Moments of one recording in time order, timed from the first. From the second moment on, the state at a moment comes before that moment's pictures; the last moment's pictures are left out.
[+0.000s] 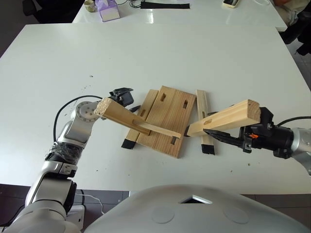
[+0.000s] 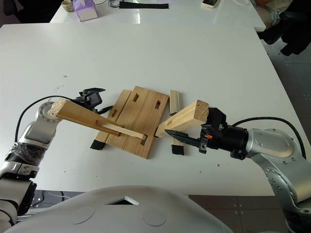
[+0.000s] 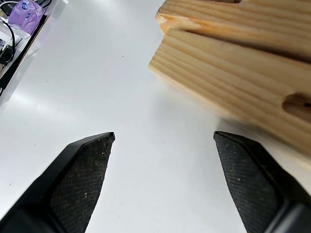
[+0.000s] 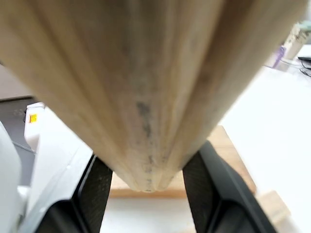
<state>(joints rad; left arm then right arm) -0.19 0.66 -0.19 0.16 0.11 -0.02 -0.76 0.30 -0.86 -0.22 -0.83 0.83 0.51 0.85</state>
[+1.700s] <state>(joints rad) -0.06 0.92 -0.09 -0.19 -0.13 0.02 -1.17 0.39 -0.83 0.00 -0.77 0.59 0.29 0.83</state>
